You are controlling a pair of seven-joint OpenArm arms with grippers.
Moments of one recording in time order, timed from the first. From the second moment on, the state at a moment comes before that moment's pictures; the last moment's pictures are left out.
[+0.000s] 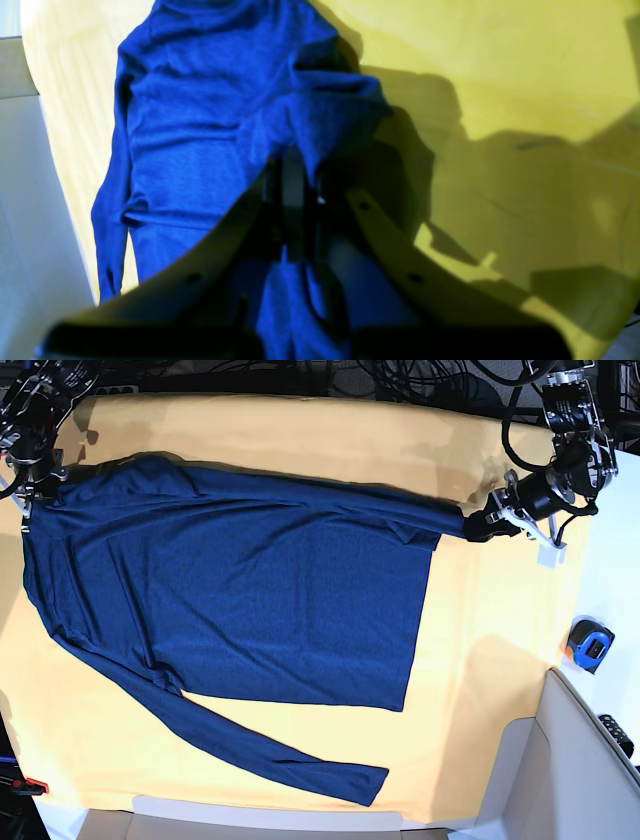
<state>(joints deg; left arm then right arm) 13.6 -19.9 -23.6 92.7 -66.0 -11.6 66.0 -15.2 5.7 46.3 111.1 52.8 -42.3 -50.2</state>
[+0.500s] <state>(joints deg) 13.4 -19.8 -23.6 92.7 -66.0 -8.8 66.0 -4.9 5.6 36.9 110.3 37.4 -42.3 -50.3</state>
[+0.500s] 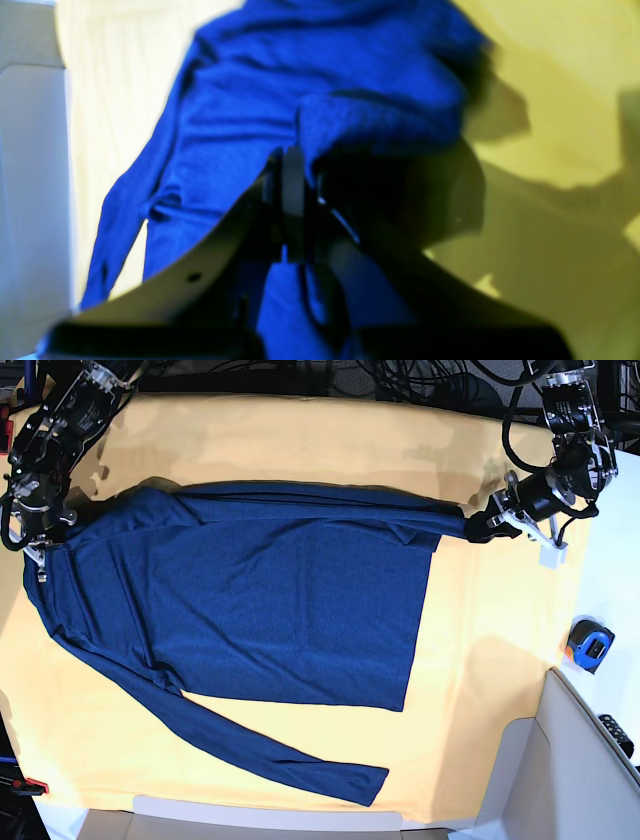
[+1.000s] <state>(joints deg) 9.9 -19.0 -23.6 92.7 -66.0 -8.7 65.8 0.5 6.0 36.6 101.4 35.1 -42.2 -50.4</state>
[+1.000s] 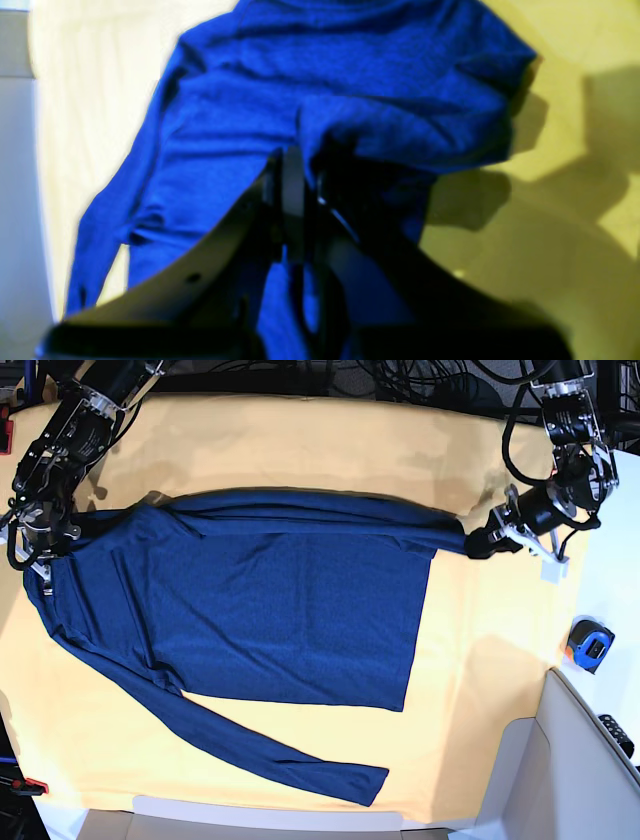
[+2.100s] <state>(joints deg) 8.9 -18.8 -23.8 92.7 -66.0 -8.7 66.0 0.6 6.3 36.6 95.8 41.2 -42.3 -50.2</state>
